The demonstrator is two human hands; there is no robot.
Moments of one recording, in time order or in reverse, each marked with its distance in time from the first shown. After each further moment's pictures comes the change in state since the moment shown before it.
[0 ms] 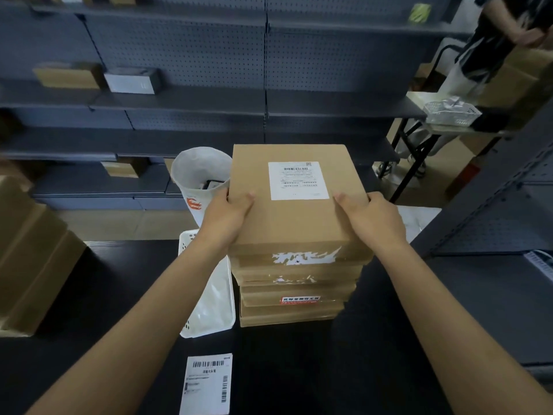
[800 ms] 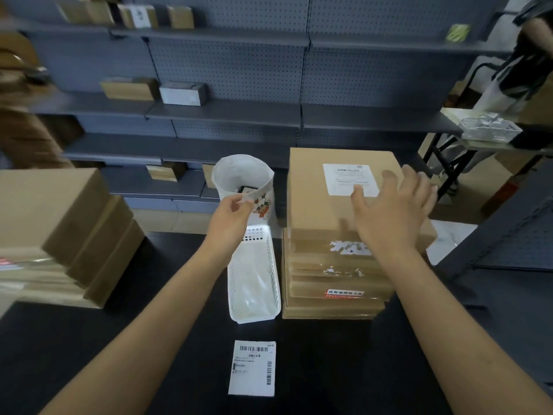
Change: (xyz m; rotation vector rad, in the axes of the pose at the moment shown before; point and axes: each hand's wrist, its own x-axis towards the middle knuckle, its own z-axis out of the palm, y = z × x) left_hand -0.034 -0.021 -0.087 0.046 0.109 -0.016; right_hand -0.070 -0.056 0.032 -0.337 0.444 -0.351
